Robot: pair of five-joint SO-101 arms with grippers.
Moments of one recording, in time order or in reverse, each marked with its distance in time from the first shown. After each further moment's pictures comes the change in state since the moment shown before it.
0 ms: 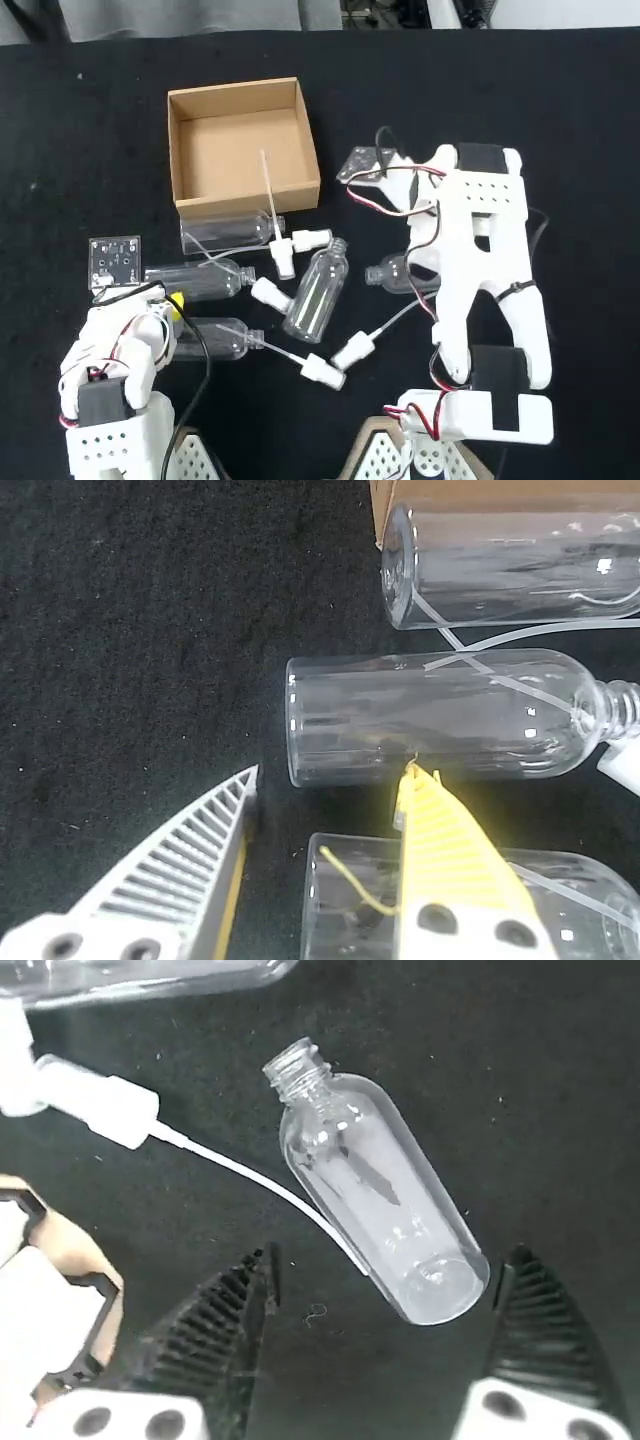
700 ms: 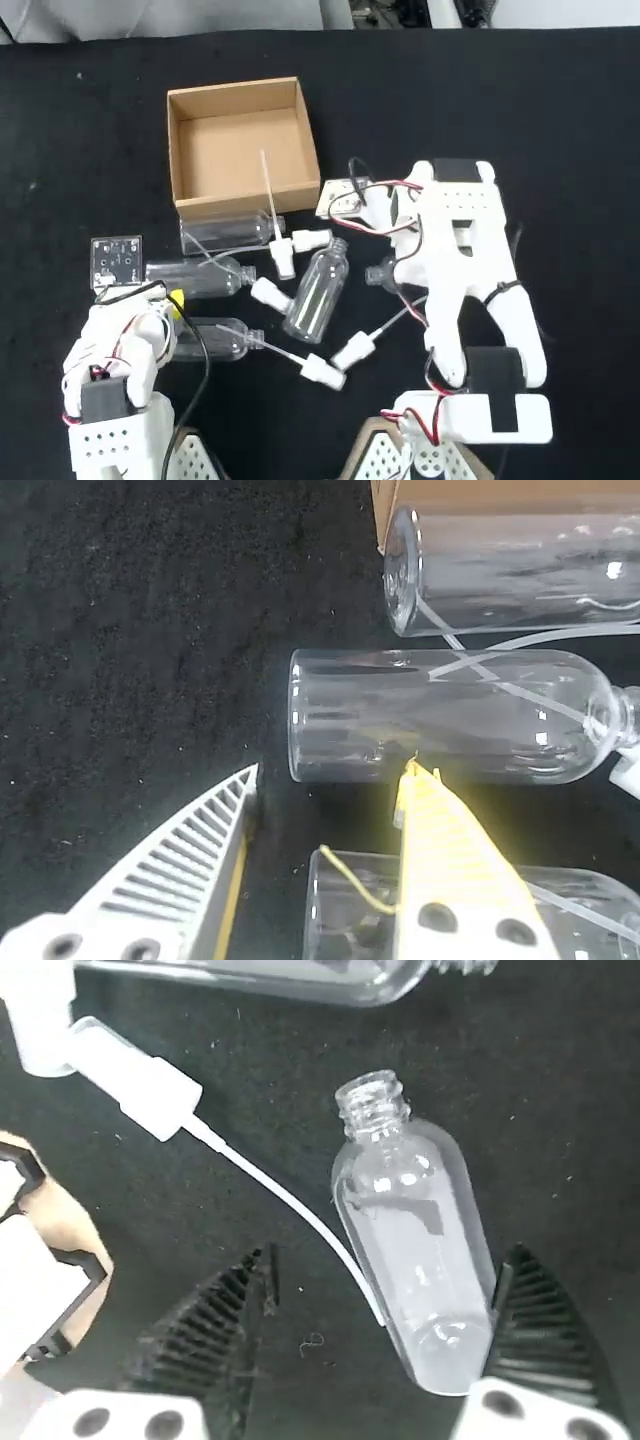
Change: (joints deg) left arm 0.0 0.0 3.1 -4.4 0.0; right arm -4.1 -0.2 7.7 -4.0 7.1
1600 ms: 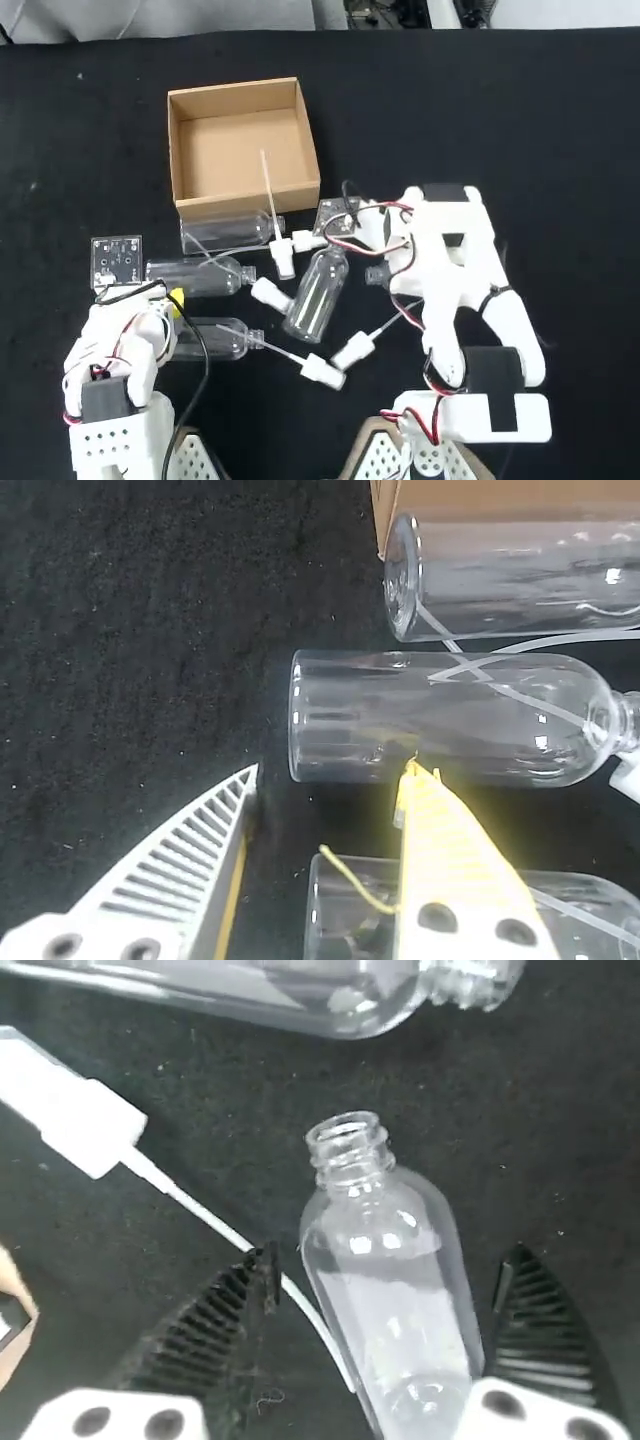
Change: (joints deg) left arm 0.0 0.0 0.0 -0.4 0.0; right arm -0.3 0.0 12.0 -16.6 3.4
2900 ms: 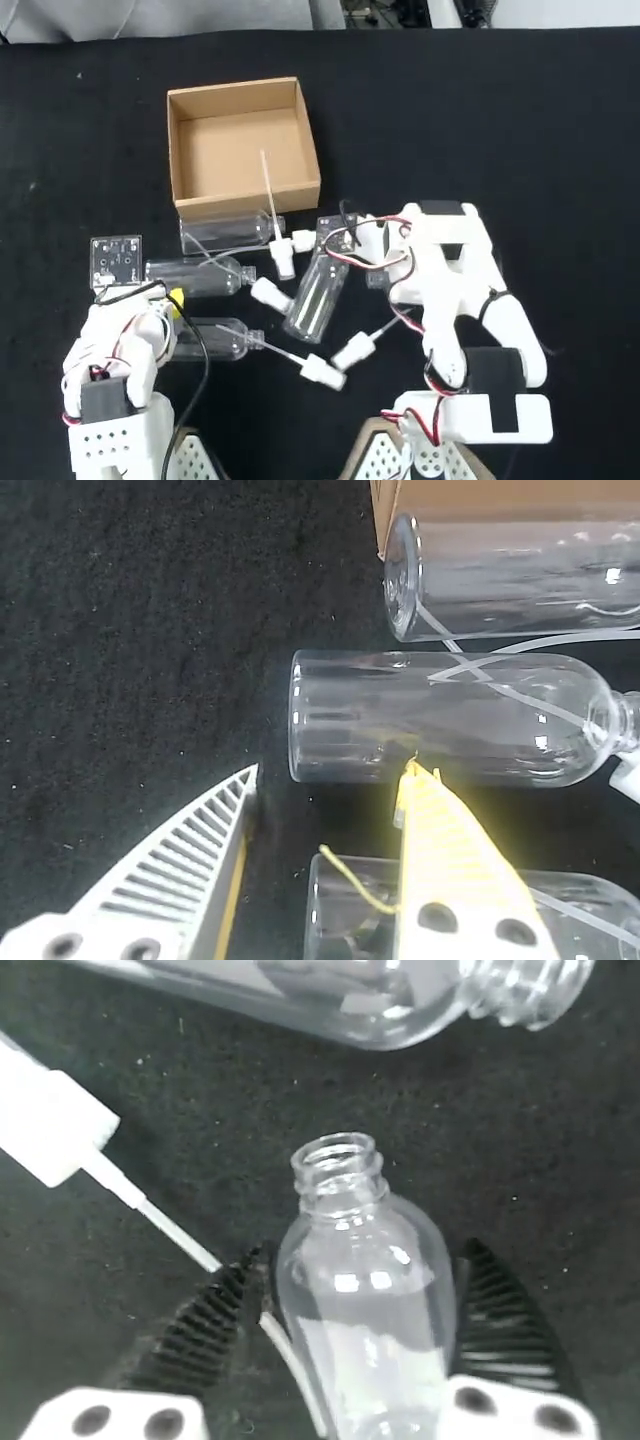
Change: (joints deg) left arm 0.0 0.0 0.0 0.0 0.0; right arm 0.4 0.0 6.5 -8.6 4.5
